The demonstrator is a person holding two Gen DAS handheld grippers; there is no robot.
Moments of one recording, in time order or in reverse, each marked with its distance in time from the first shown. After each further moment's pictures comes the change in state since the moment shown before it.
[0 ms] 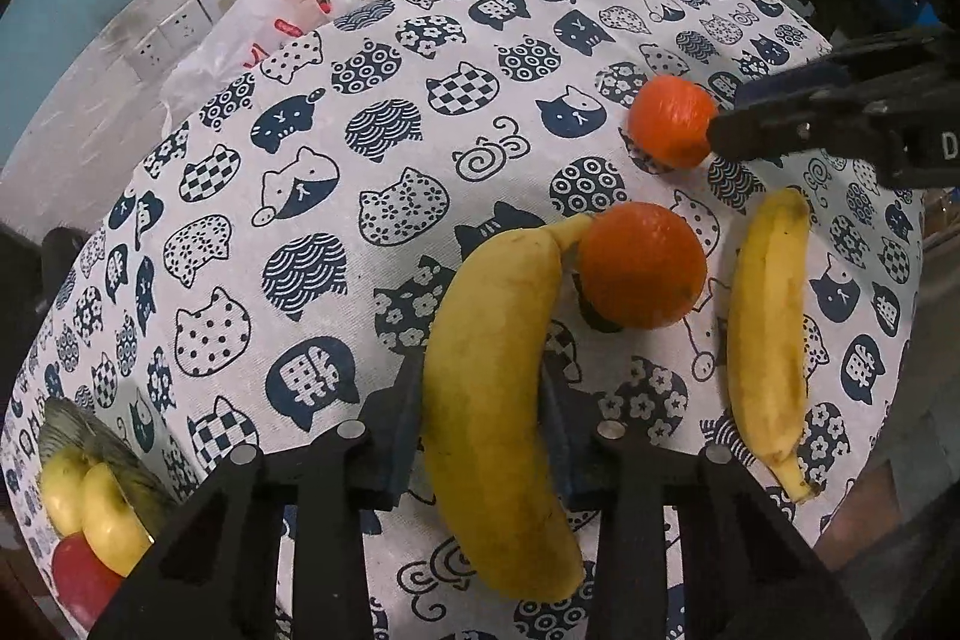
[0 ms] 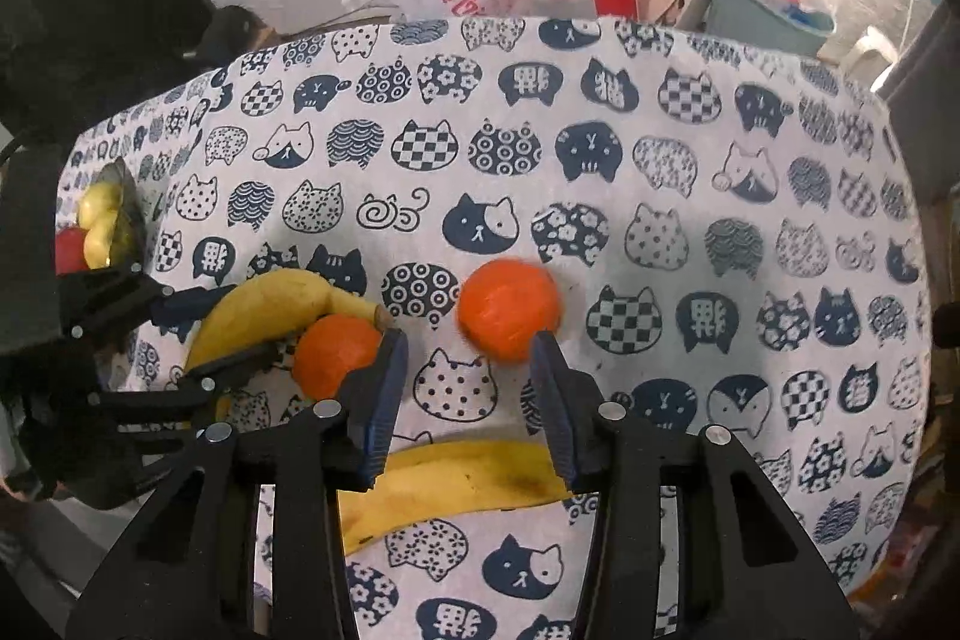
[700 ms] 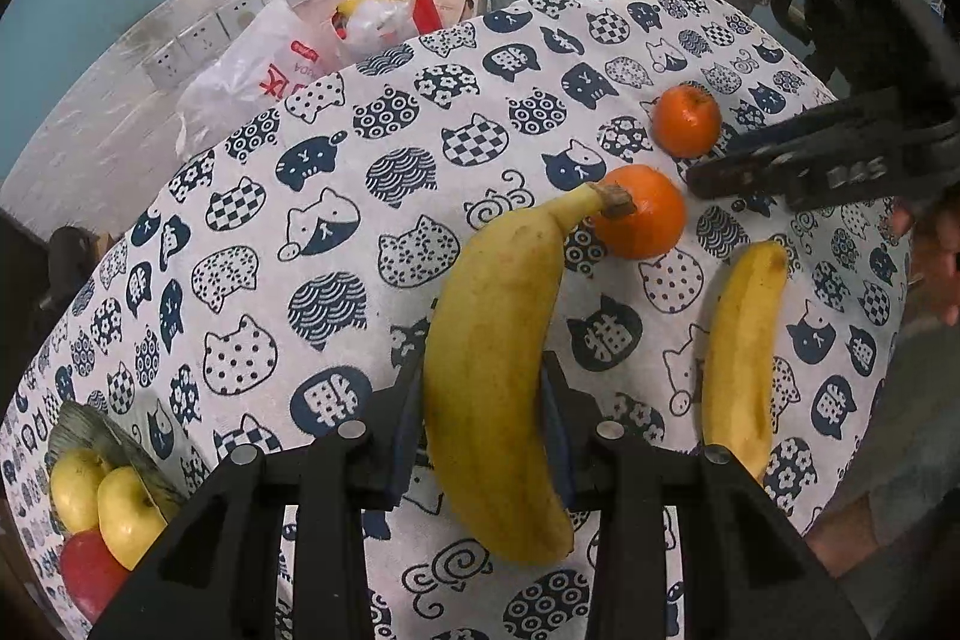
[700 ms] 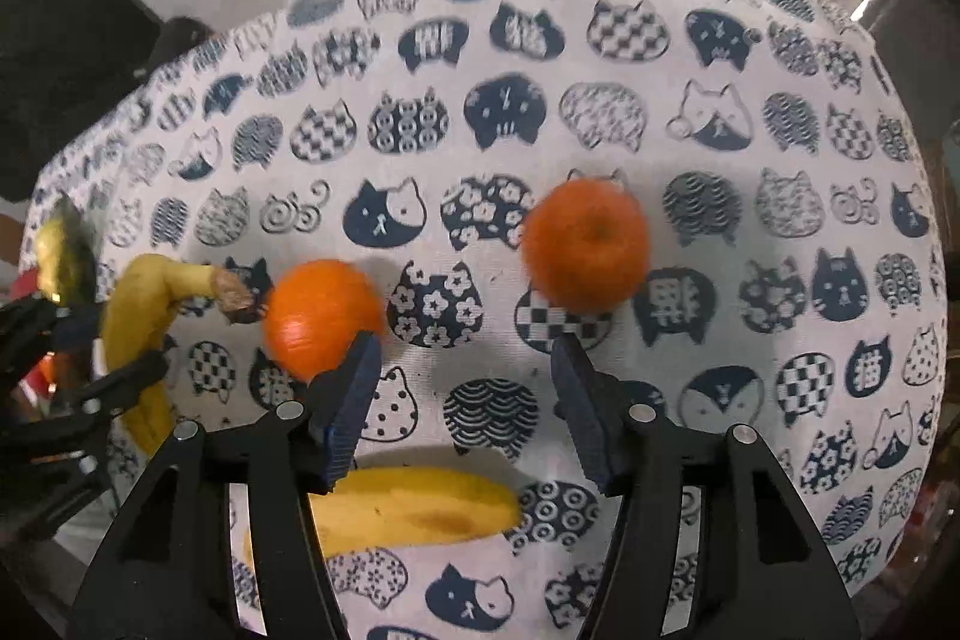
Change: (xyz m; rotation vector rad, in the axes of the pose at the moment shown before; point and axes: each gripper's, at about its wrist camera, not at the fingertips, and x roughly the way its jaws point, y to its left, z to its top) left arm -0.016 0.002 0.014 -0.036 -0.058 -0.008; right arm 0.013 -0.040 0.003 0.095 0.006 -0.051
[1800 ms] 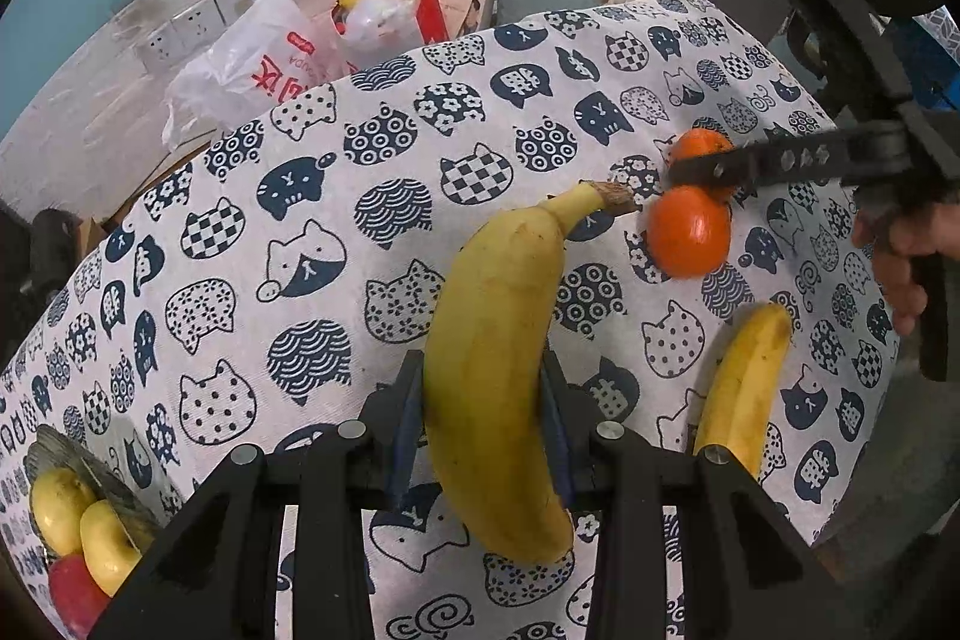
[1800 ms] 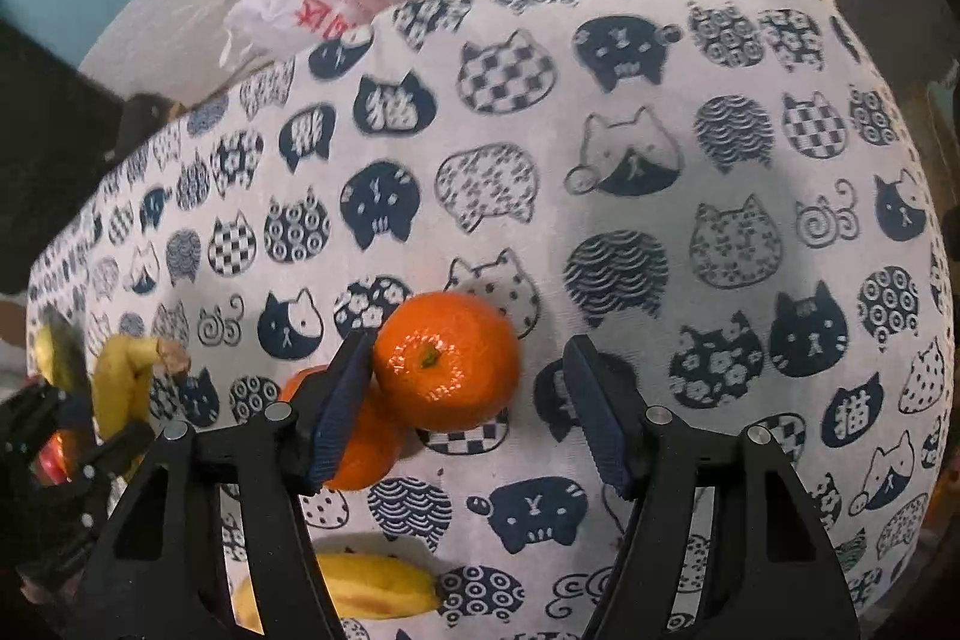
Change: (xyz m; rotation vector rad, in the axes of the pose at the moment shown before) left arm 0.018 0.005 0.027 -0.060 0.010 -0.045; right arm 0.031 -0.046 0.035 0.147 0.007 0.003
